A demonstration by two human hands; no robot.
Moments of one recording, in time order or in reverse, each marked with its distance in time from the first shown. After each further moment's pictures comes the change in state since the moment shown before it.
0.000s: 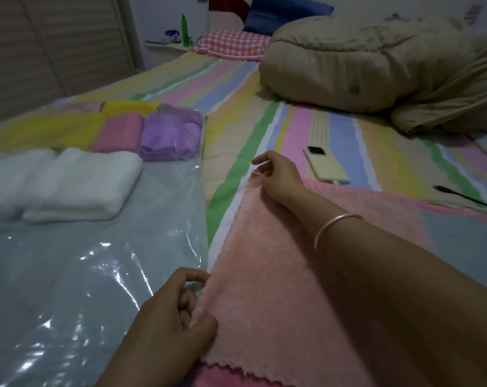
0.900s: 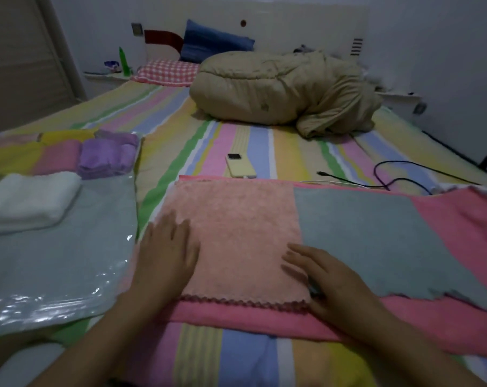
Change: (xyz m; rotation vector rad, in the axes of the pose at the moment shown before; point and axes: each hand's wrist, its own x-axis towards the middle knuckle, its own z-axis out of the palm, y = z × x) left_hand 0.029 0.025 0.081 0.925 0.139 0.483; right_hand -0.314 0.084 -0.178 -0.537 -0.064 -0.344
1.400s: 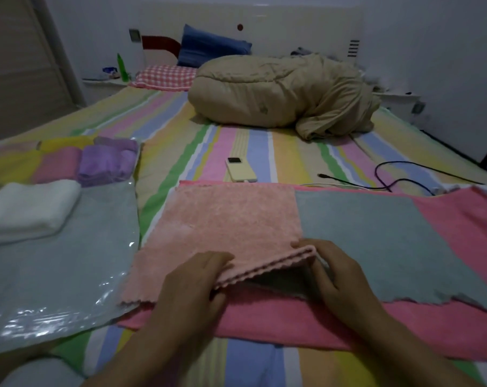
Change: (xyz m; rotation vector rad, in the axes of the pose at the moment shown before) left_hand -0.037 0.039 -0.020 -0.301 0.042 0.295; right_hand 0.019 -0.002 0.010 0.286 0.364 0.163
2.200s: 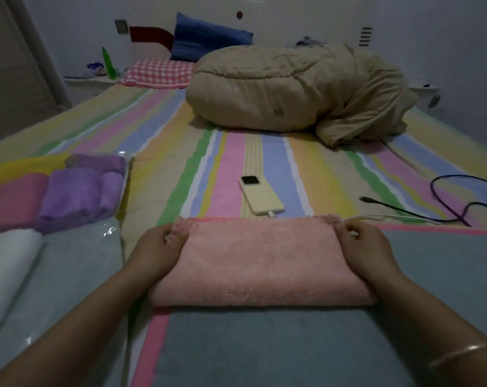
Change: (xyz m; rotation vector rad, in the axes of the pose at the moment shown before) left_hand 0.170 -0.186 0.010 -0.327 0.018 -0.562; right_hand 0.173 0.088 0.069 -0.134 0.070 0.680
